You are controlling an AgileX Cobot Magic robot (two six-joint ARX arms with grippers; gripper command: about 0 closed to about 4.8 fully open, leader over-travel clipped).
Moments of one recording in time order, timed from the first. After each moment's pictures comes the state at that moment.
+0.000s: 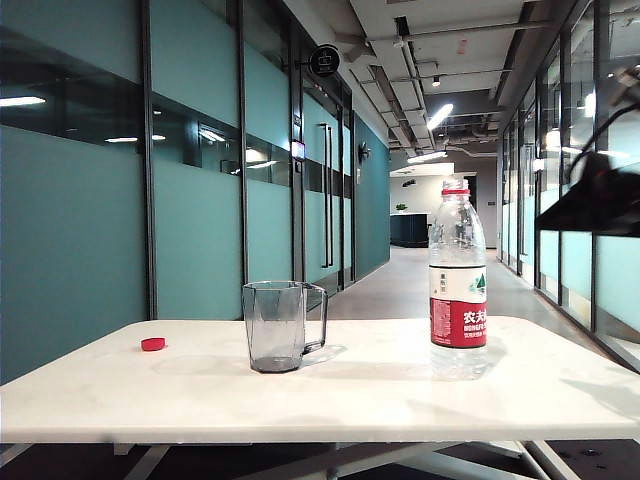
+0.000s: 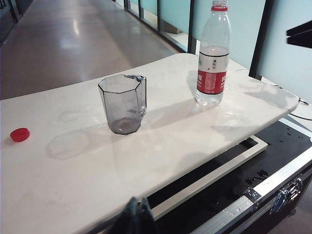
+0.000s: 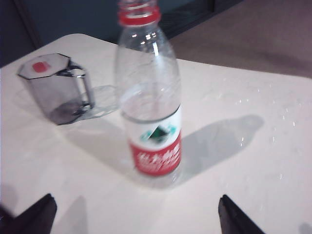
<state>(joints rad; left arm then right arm) -0.12 0.00 0.01 -0.14 0.48 0.12 -0.09 1.46 0.45 0.71 -0.54 -0.14</state>
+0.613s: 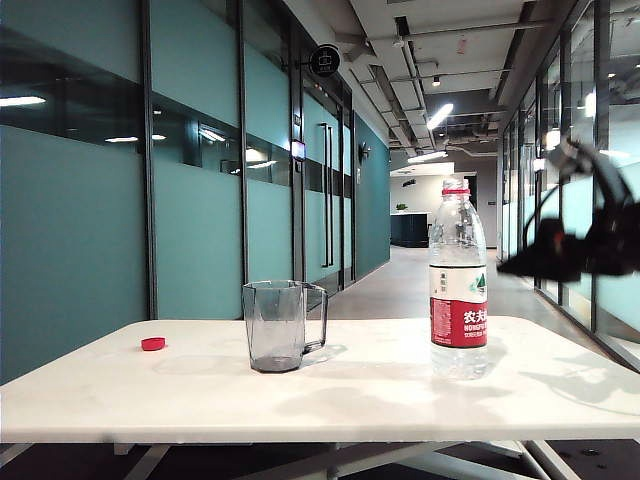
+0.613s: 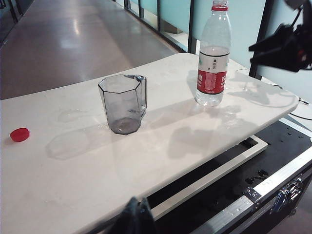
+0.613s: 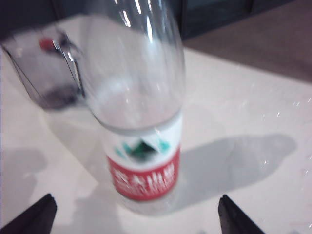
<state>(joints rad) -0.12 0.00 0.01 -0.14 0.48 0.12 -0.08 1.86 0.70 0.79 -0.67 -0.28</state>
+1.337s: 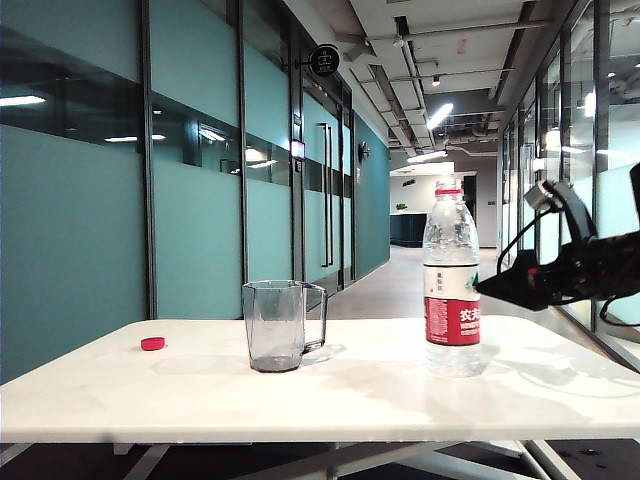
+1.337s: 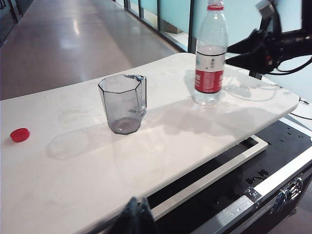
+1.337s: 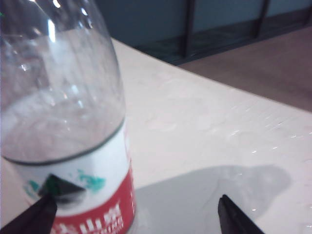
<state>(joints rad) -0.12 0.00 0.01 -0.14 0.48 0.12 -0.10 2.15 0.97 0.91 -0.75 -0.25</state>
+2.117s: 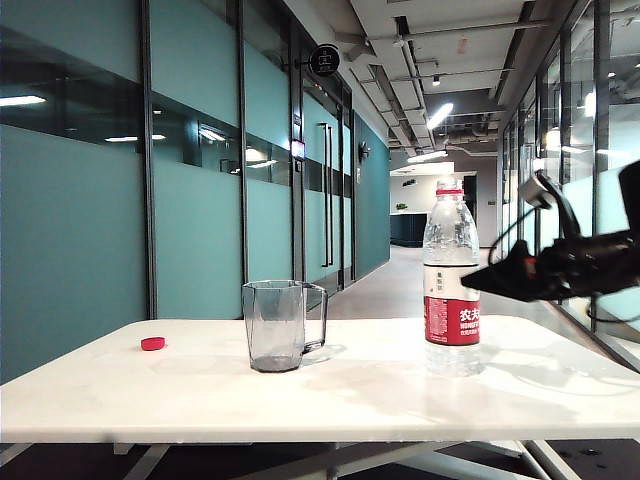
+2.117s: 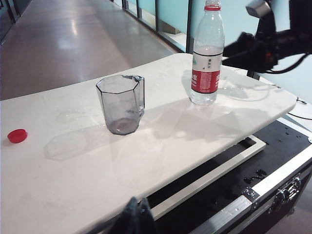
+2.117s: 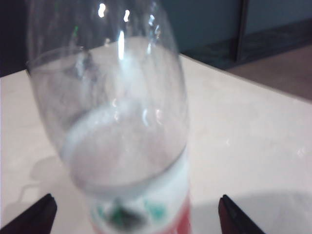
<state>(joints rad) -0.12 0.00 0.01 -0.14 0.49 0.12 -0.08 2.17 1.03 0.85 -0.93 -0.21</state>
